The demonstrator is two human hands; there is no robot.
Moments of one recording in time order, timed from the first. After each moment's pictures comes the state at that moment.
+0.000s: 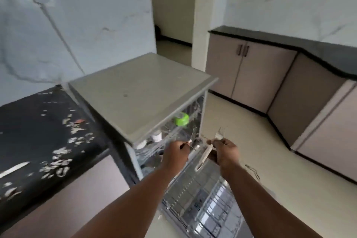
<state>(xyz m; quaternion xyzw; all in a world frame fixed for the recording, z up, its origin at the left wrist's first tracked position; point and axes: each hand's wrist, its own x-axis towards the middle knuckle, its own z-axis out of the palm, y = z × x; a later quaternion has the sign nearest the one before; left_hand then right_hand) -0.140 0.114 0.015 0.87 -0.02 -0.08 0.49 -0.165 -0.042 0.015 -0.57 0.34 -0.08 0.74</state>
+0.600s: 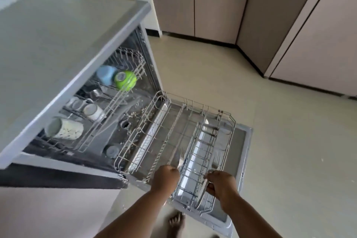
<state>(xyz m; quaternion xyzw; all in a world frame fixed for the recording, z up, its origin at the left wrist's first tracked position) -0.166 0.010 -0.246 0.89 0.03 -0.33 0.31 -0.263 -0.143 -0.257 -0.45 0.57 0.07 0.68</state>
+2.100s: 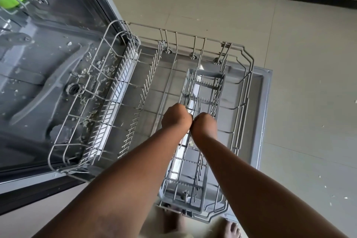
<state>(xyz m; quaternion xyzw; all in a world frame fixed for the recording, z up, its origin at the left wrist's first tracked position) -0.061 -0.122 -0.500 0.95 -0.08 -0.29 0.10 -0.131 -0.162 -0.507 -0.73 0.51 0.12 0.43</state>
